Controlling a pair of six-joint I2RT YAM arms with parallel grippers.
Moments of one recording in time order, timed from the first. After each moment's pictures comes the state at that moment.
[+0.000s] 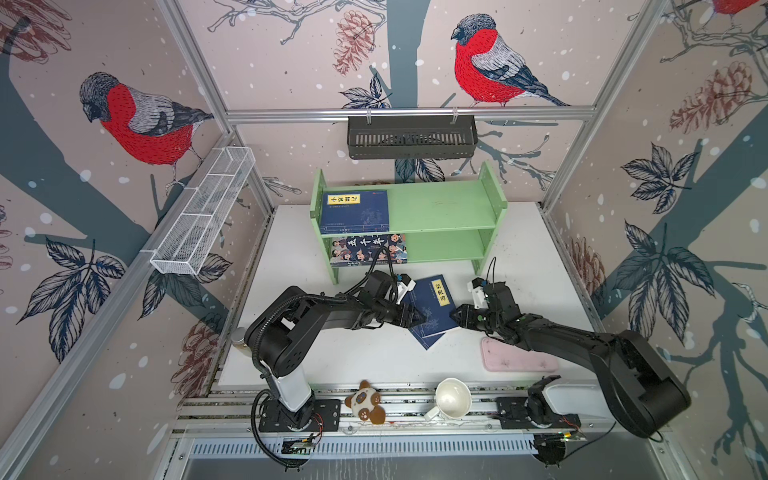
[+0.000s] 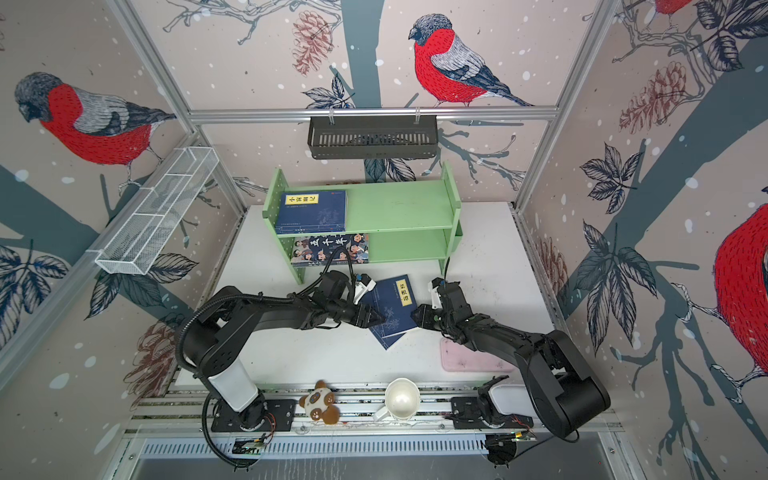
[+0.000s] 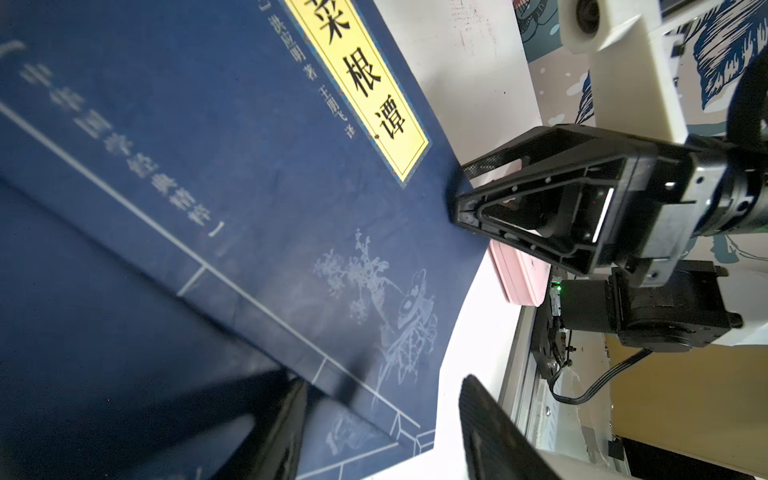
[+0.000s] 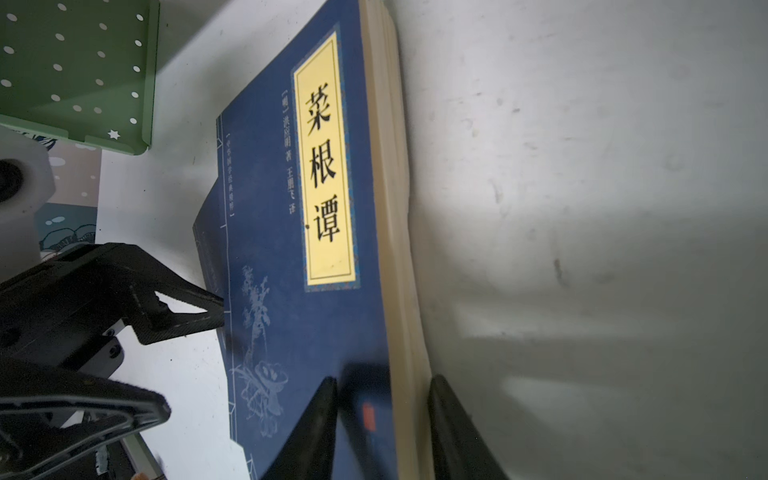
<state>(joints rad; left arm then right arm) -0.65 1.73 0.71 0.24 0.71 -0.46 0.46 1.33 0.39 0.11 -0.37 0.59</state>
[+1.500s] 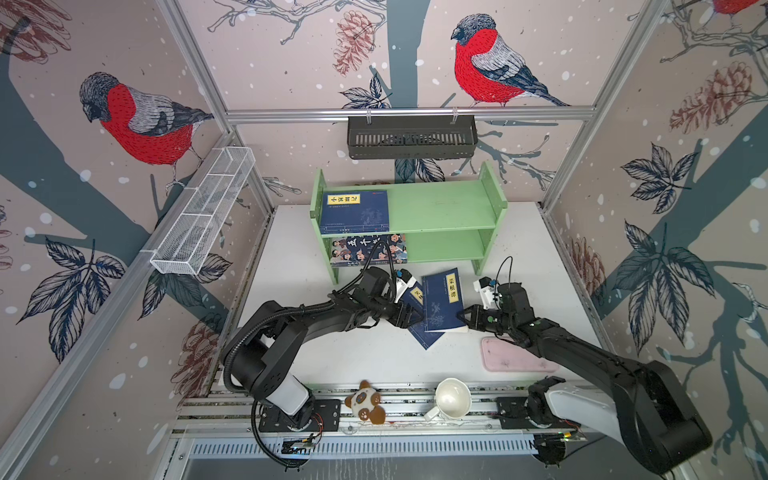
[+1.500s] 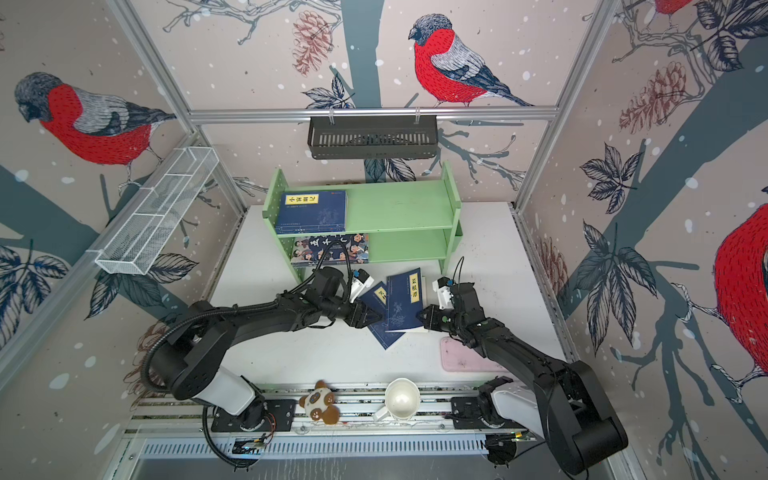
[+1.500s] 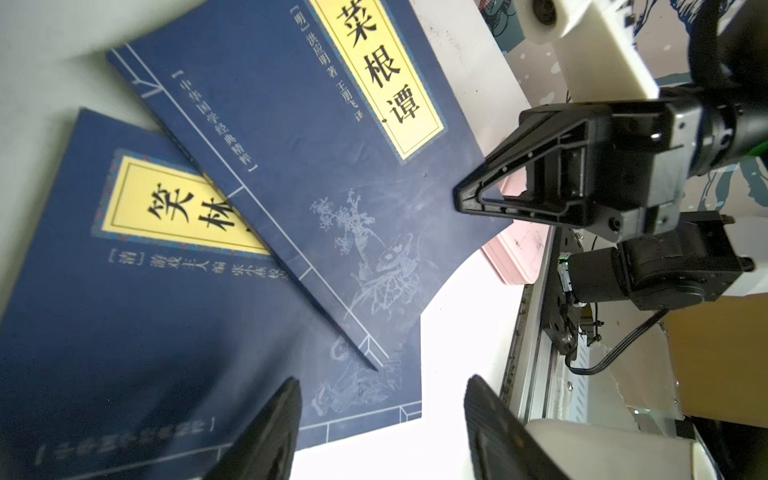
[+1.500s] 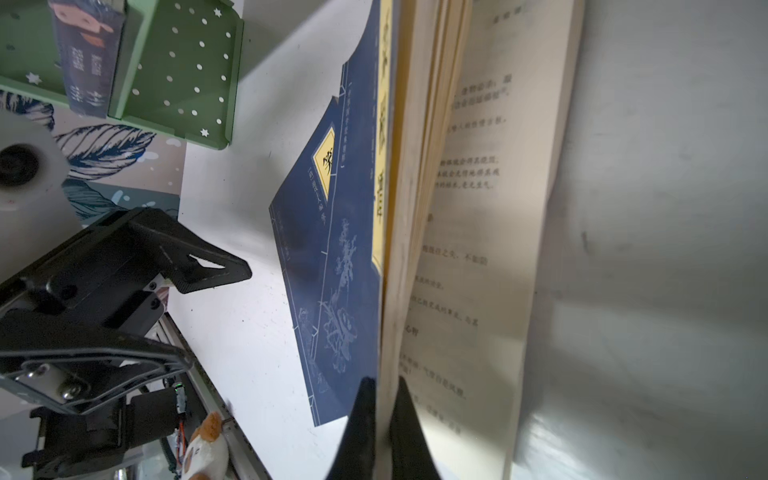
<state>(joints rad) -0.65 1.54 0.72 0.08 0.66 -0.25 0.35 1.13 0.37 0.00 -0.55 0.57</state>
